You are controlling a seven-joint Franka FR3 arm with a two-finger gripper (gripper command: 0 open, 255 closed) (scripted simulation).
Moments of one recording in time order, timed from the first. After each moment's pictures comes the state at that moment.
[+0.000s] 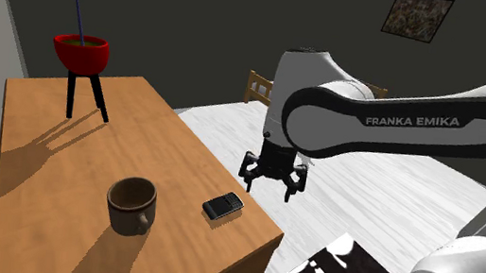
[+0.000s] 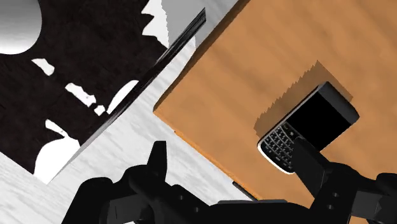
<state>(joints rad) -0.15 -0.53 0.57 -2.47 0.27 1.94 1.05</state>
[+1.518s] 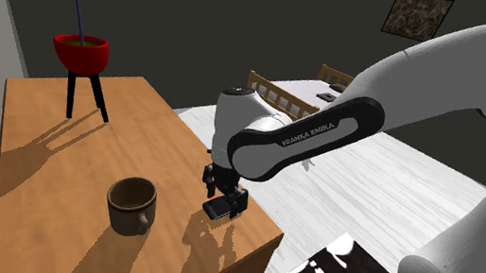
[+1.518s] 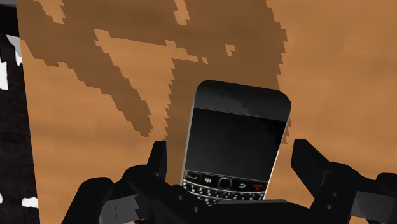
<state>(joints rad) -0.38 0.04 0.87 -2.30 -0.05 2.26 1.91</state>
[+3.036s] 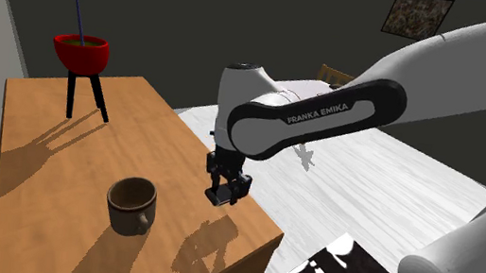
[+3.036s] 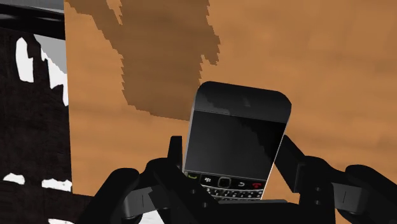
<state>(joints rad) -0.38 -0.07 0.87 -2.24 0.05 2.13 1.83</state>
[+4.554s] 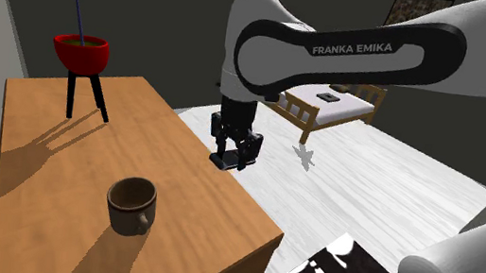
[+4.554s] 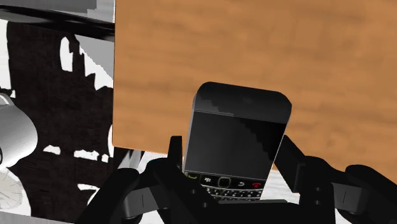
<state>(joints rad) -0.38 -0.20 0.82 -2.03 0.14 1.82 1.77</state>
